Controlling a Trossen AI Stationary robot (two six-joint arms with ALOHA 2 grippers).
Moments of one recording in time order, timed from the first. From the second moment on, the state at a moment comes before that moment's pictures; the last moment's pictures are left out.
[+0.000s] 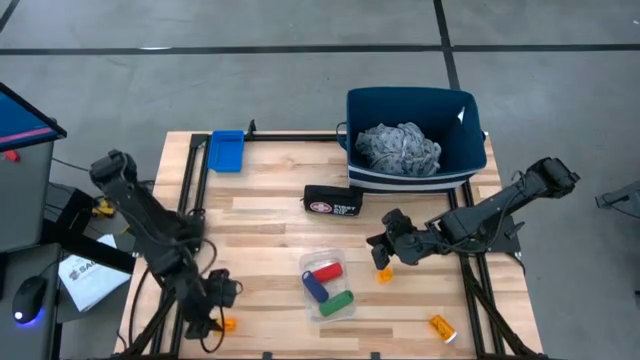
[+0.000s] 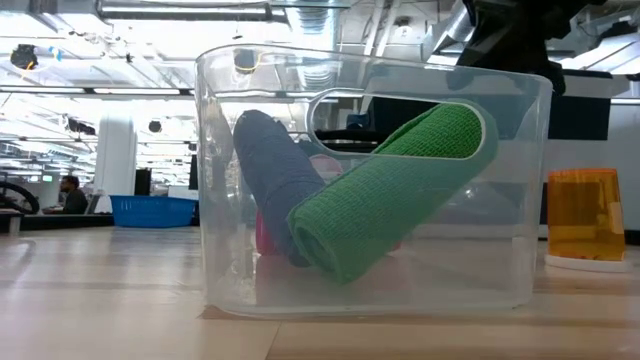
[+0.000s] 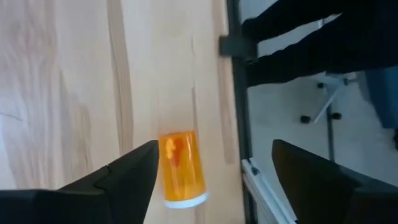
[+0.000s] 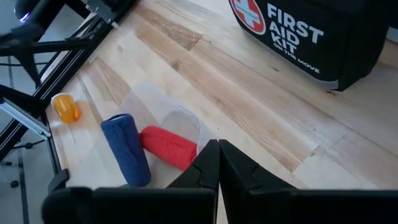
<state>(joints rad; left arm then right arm) -0.93 1.25 0.84 -0.55 -0.04 -0.90 0.46 1.26 0.84 -0.40 0.53 1.16</state>
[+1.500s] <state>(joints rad) -0.98 1.65 0.84 -0.42 -0.08 -1.11 0.47 1.26 0.84 -0.41 0.55 1.07</state>
